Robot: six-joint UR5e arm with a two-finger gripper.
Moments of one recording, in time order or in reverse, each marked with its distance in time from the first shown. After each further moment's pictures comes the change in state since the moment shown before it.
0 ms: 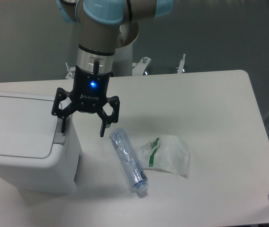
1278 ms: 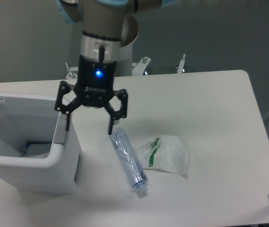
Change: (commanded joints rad) arm 0.092 0.005 0.141 -0.003 0.009 0.008
